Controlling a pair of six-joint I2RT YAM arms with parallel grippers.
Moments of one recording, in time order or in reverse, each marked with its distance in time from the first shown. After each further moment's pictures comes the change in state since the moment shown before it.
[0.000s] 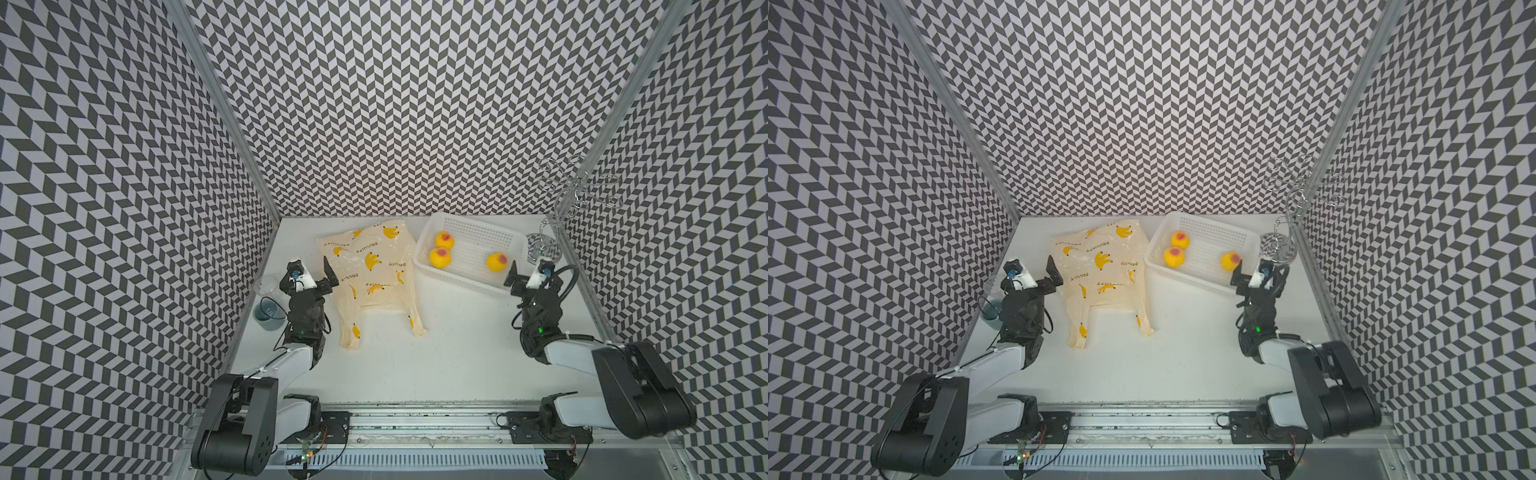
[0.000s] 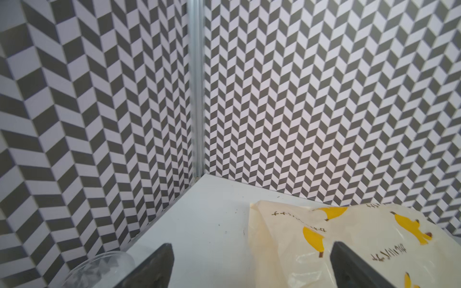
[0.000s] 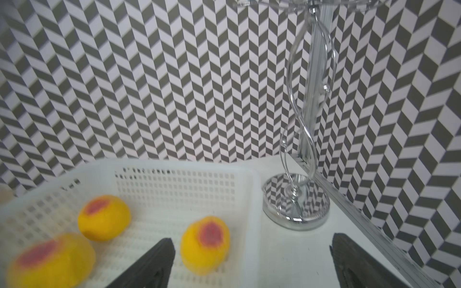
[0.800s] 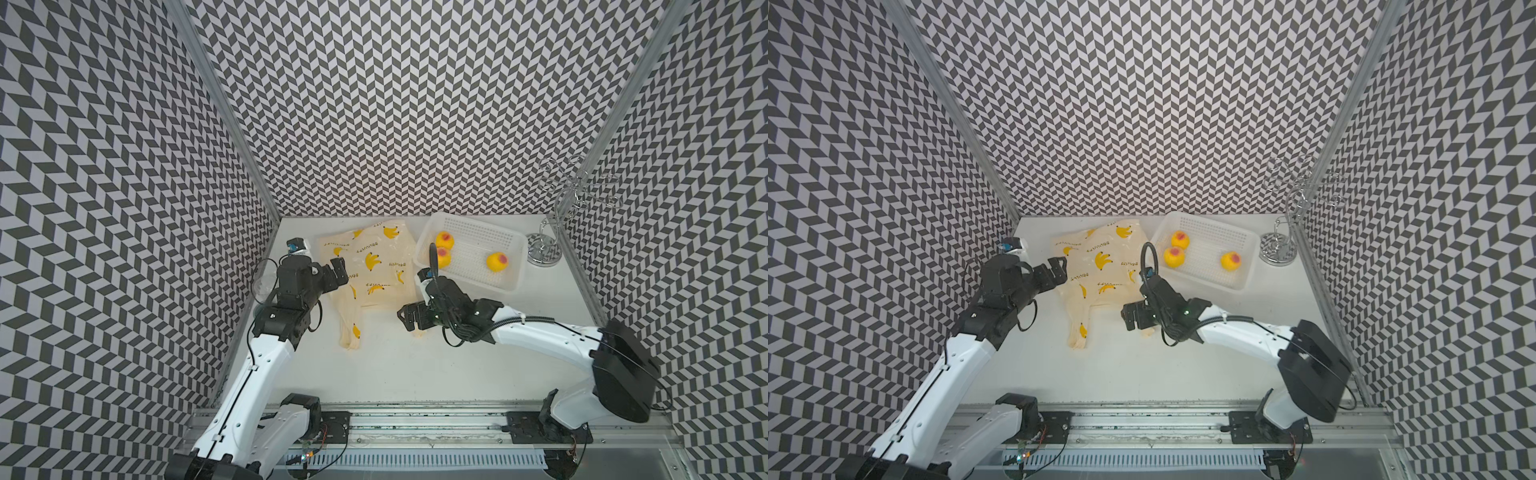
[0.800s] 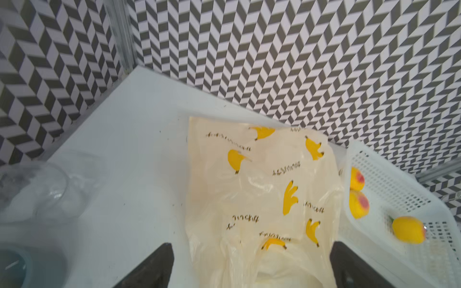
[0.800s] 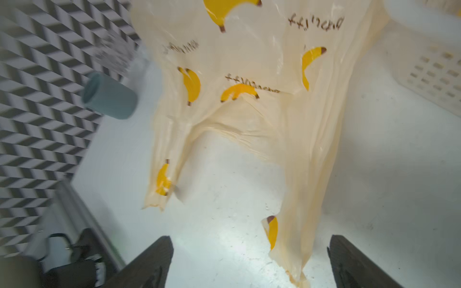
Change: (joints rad) left arm -0.073 -0.254 0.484 -1.297 0.341 -0.327; right arm 0.710 0.311 0.603 -1.117 -0.379 0.485
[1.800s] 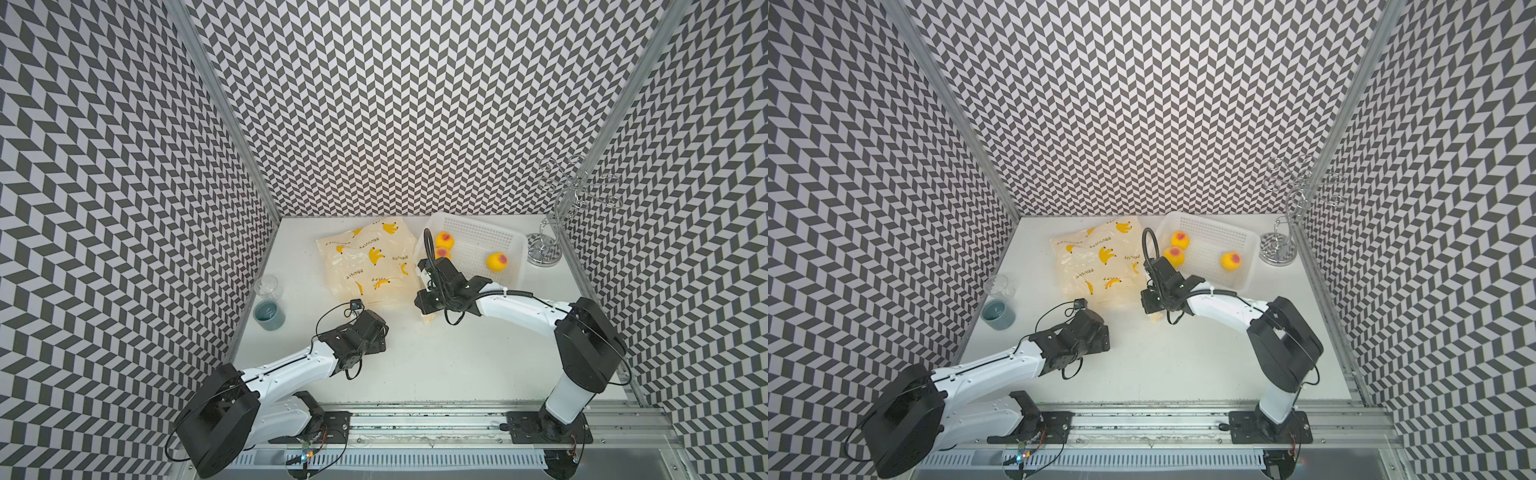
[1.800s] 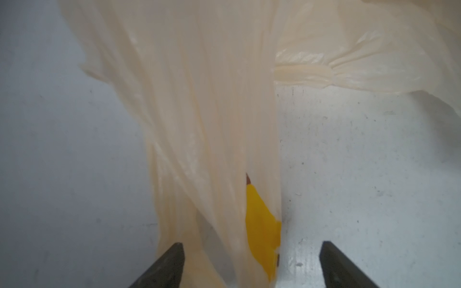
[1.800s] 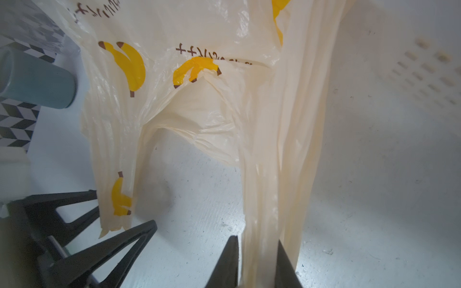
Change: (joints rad) left arm -0.546 0.268 -0.348 0.066 -0.275 -0.294; right arm -0.156 0.134 0.135 -0.117 -0.196 -0.155
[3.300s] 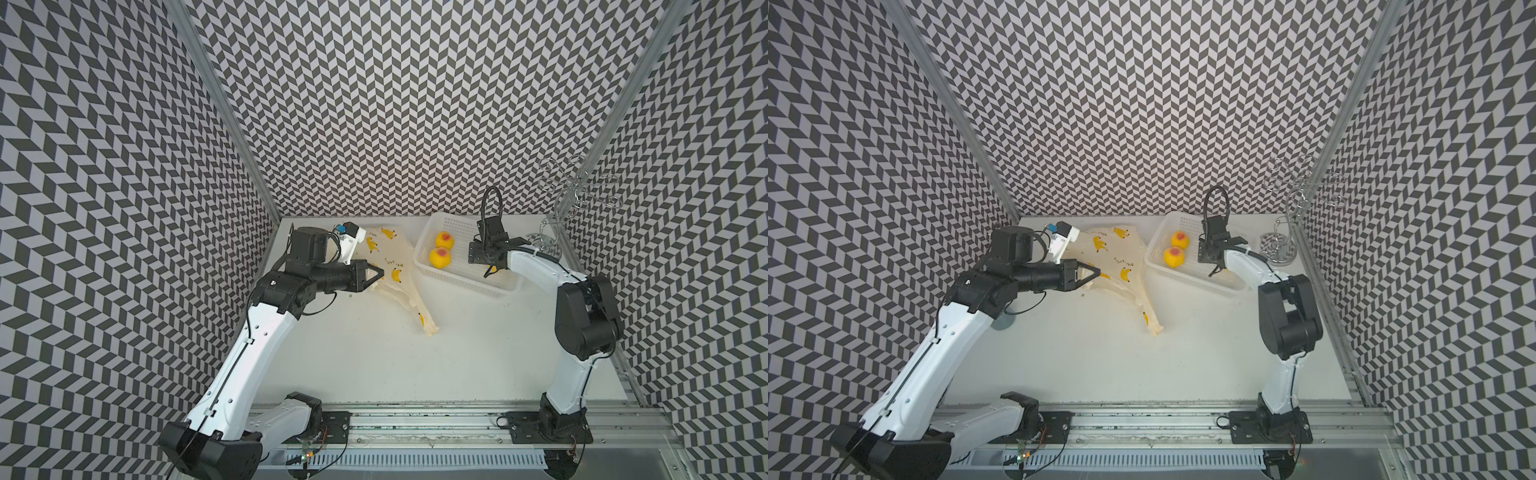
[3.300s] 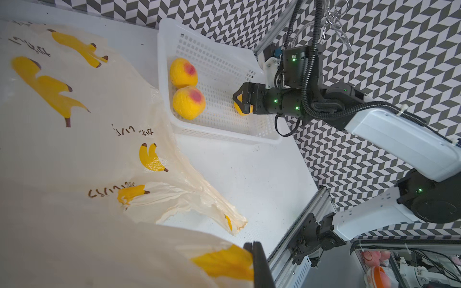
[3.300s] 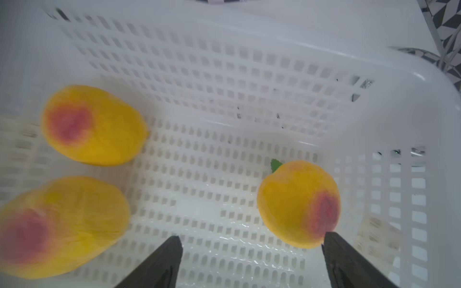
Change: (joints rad) left arm 0.446 -0.060 0.794 -0.447 1.019 0.423; right arm -0.465 0.167 0.257 -0.147 0.499 -0.064
